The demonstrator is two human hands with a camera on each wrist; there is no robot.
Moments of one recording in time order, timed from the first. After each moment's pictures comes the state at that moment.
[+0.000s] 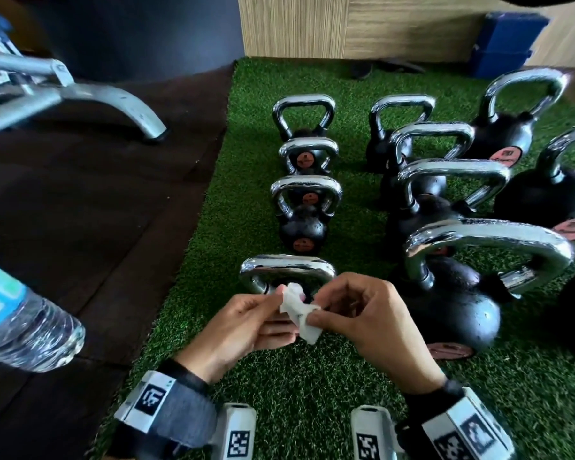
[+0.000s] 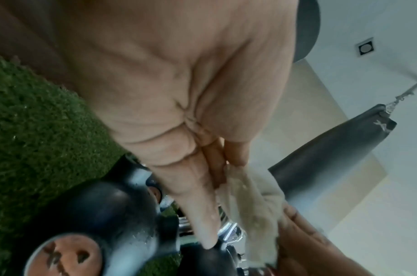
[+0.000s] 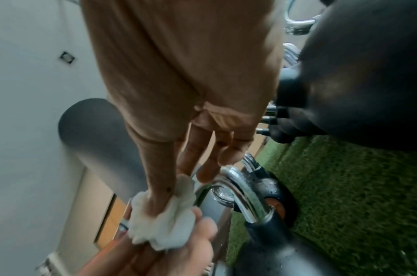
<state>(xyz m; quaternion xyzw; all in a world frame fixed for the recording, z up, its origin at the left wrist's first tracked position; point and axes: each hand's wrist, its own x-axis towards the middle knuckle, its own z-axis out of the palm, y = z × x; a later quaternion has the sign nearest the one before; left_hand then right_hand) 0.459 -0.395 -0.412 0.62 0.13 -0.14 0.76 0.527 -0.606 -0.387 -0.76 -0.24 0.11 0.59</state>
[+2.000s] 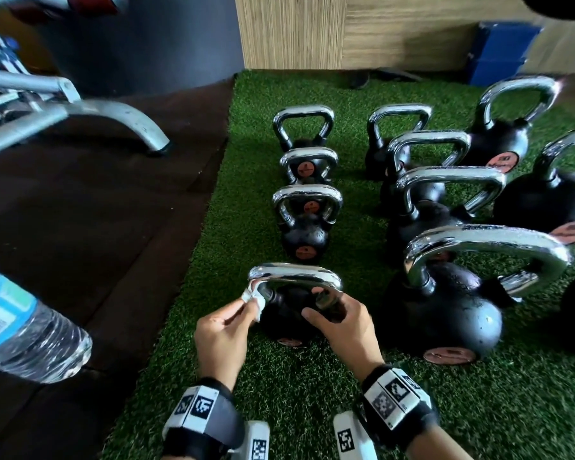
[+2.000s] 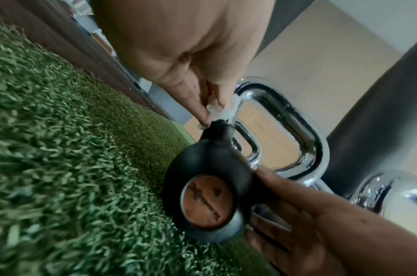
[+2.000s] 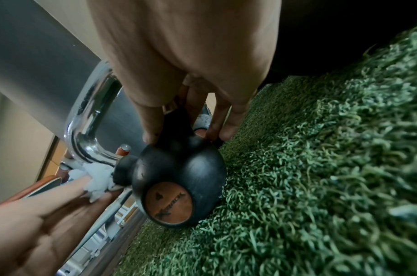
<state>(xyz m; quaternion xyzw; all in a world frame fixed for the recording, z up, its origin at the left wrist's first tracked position) 0.463 -0.385 -0.486 0.73 0.29 0.28 0.55 0.548 -0.576 -0.477 -0.82 -0.08 0.09 0.55</state>
